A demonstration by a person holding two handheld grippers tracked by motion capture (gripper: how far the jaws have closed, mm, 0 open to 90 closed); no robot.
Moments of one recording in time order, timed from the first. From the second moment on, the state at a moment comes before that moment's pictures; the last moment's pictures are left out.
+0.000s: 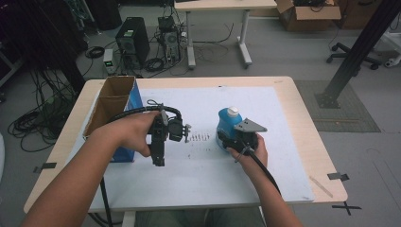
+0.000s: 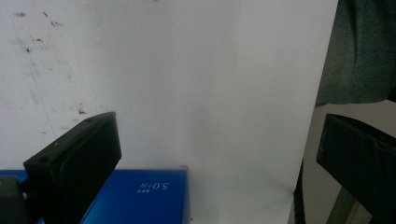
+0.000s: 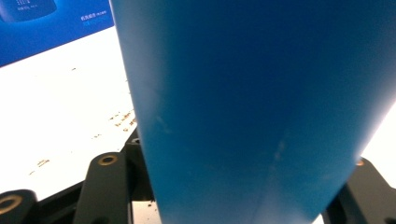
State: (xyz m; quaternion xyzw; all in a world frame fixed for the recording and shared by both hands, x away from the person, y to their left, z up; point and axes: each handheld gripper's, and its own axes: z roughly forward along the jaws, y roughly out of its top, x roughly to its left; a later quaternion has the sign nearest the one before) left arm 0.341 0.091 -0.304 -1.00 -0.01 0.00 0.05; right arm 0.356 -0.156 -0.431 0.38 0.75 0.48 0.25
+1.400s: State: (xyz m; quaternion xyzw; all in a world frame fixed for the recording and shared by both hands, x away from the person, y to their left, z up) left arm 0.331 0.065 -0.268 -1.00 0.01 -0.01 0.03; right arm 0.327 -0.172 -0.375 0.09 0.84 0.53 0.09
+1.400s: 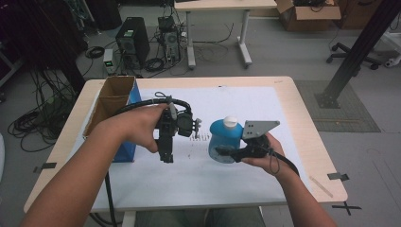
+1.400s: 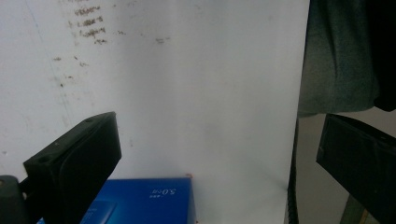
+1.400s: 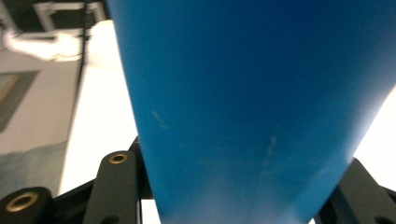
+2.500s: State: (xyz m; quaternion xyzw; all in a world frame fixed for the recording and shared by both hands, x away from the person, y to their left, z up) left arm 0.327 0.029 -0.255 -1.00 0.04 0.00 0.01; right arm 0.323 -0.116 -0.396 0.02 0.85 0.53 0.03
